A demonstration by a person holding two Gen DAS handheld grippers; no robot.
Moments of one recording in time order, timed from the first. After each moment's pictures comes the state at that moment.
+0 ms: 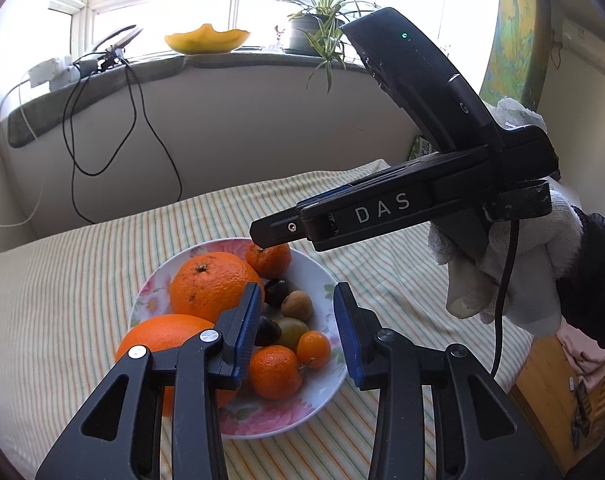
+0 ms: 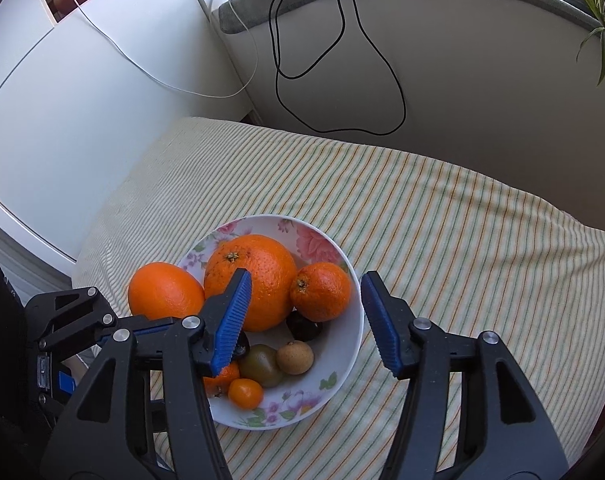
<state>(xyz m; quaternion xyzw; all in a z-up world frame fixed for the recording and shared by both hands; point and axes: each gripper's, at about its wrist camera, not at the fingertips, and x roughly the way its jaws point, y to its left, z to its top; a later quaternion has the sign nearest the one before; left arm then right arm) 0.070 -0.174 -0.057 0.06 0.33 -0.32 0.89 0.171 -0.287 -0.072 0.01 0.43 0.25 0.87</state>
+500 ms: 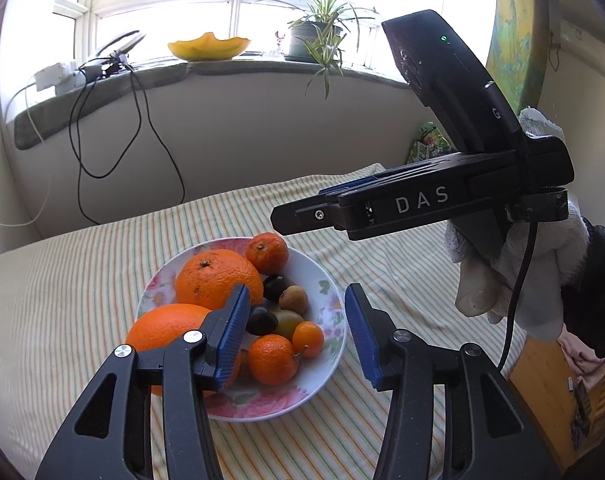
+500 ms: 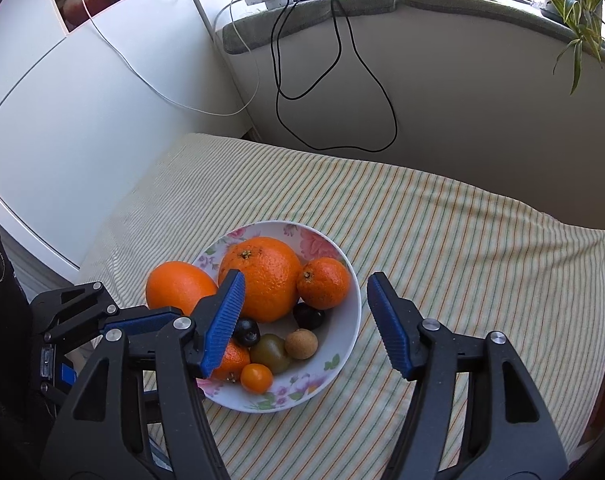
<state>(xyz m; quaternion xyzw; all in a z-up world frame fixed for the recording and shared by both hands) 0.057 -0.169 -0.052 0.05 0.32 -0.32 0.89 0.143 -0.299 -0.056 0.01 0.40 0.24 0.89</state>
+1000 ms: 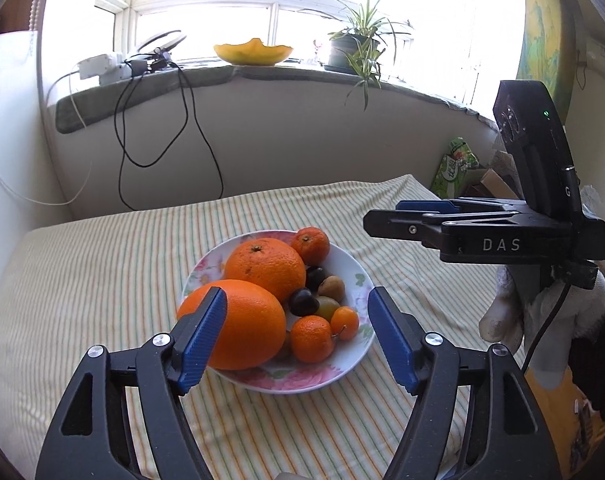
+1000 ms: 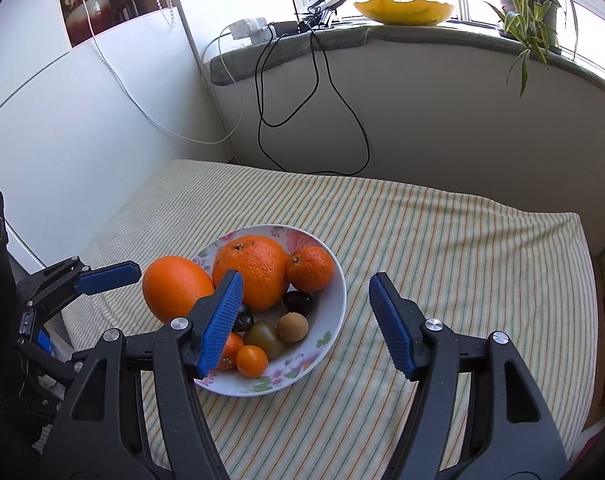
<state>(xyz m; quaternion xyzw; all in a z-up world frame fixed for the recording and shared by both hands) 0.046 -0.143 -0.049 0.03 0.31 -0.26 0.91 0.096 -0.312 -0.061 0.03 0.33 0.19 0.93</state>
